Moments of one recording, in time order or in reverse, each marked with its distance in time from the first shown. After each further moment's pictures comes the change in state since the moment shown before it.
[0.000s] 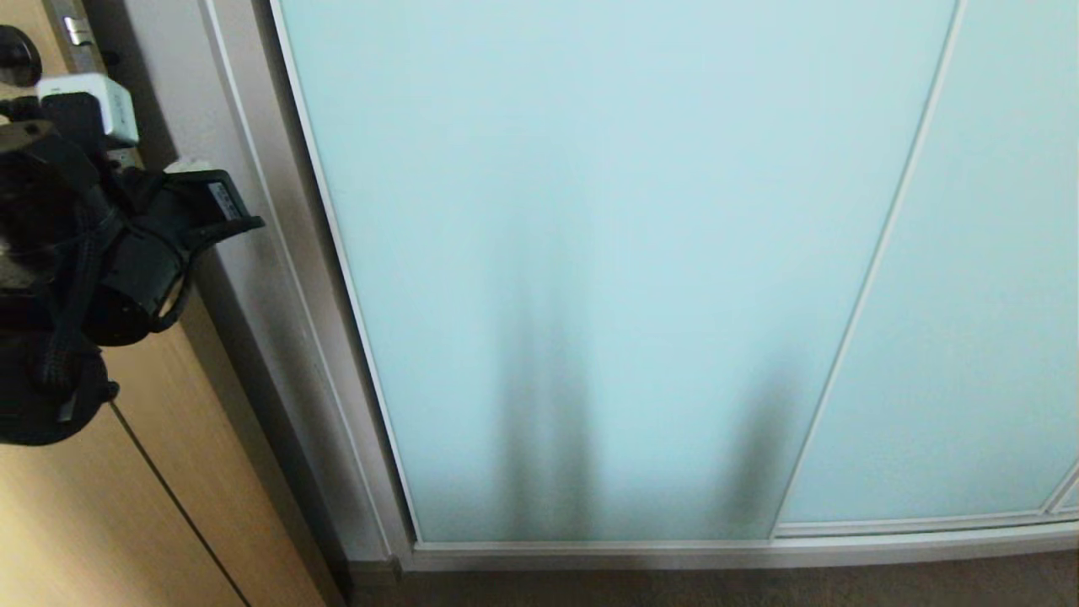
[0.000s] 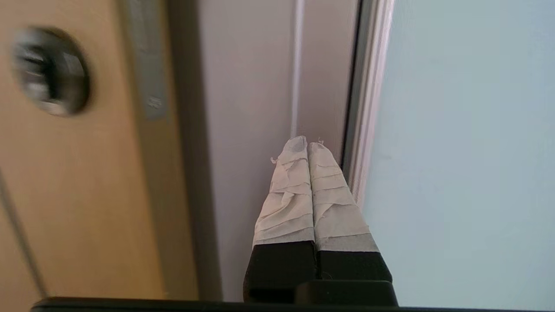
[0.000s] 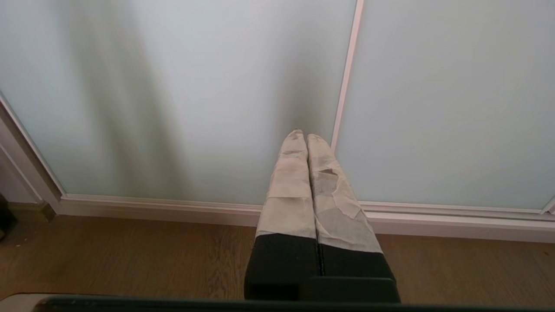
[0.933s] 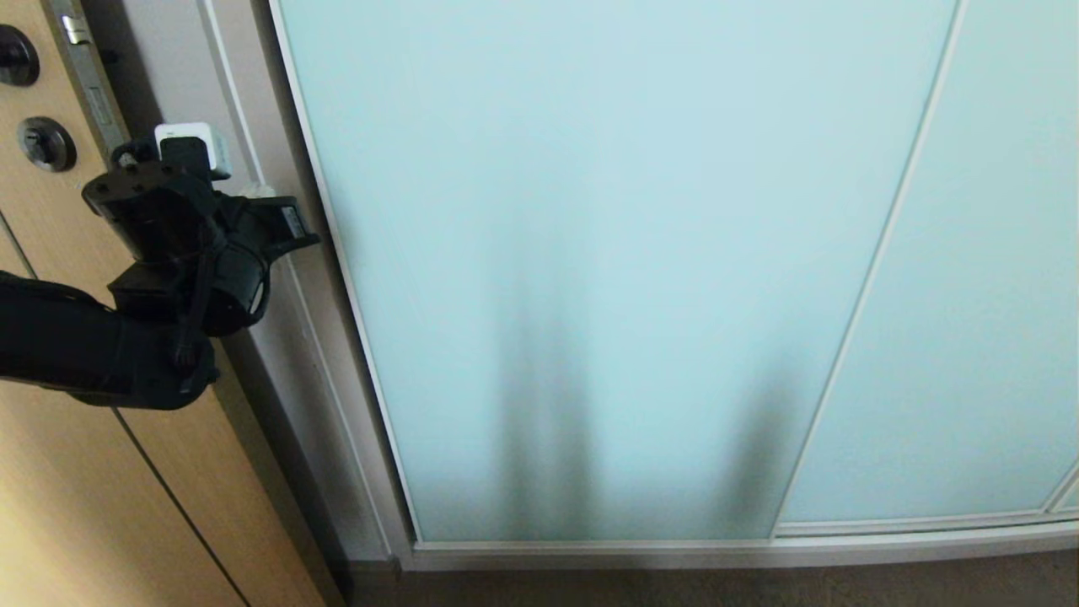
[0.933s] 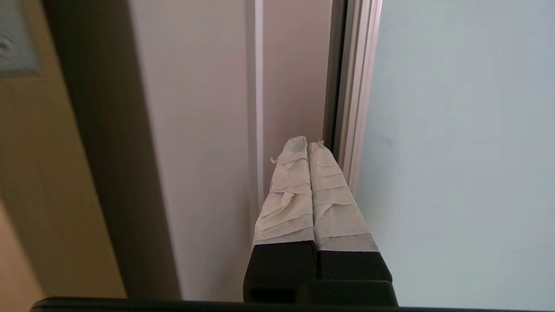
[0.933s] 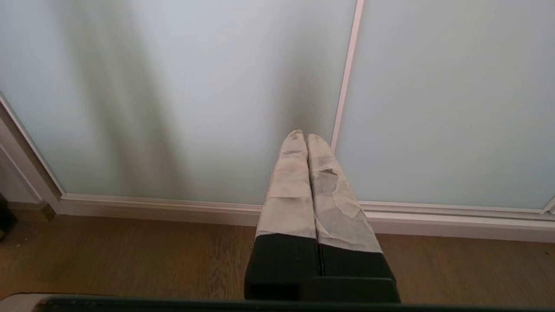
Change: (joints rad) left arm -0.014 0.237 -0.146 -0.074 0.020 0.008; right arm 0.000 0.000 0.000 0.000 0.000 0.000
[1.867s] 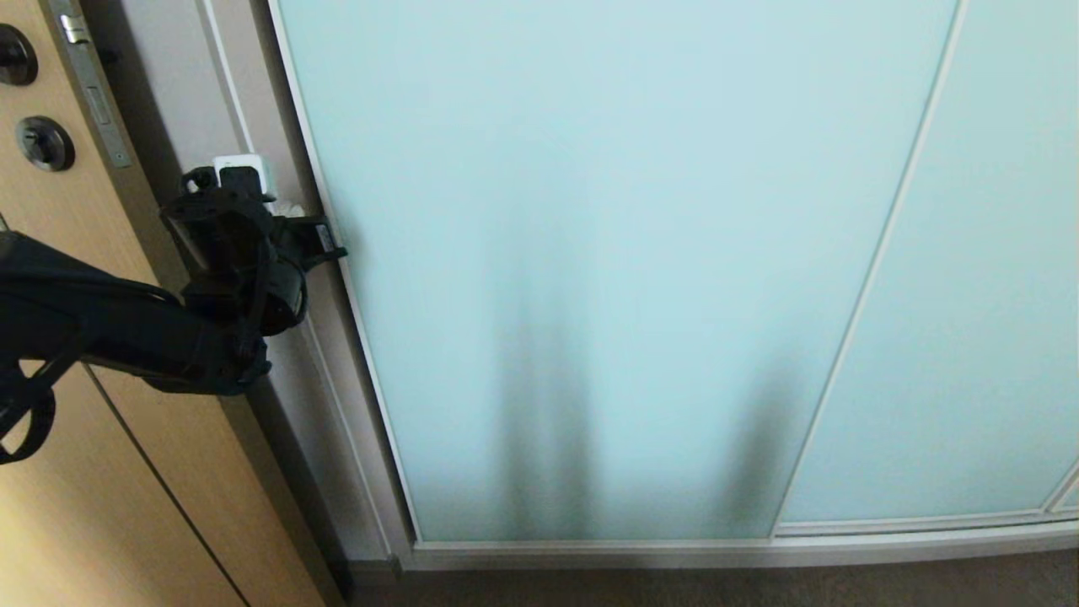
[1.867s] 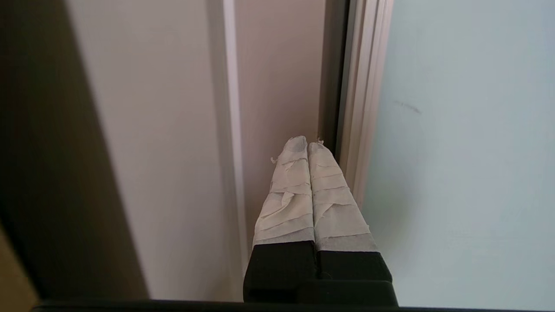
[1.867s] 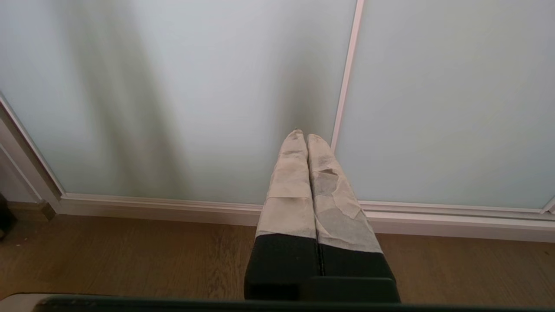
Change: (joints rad) left arm 0.001 0.181 -0.155 0.000 0.019 0.005; right arm 0.000 0.000 0.000 0.000 0.000 0.000
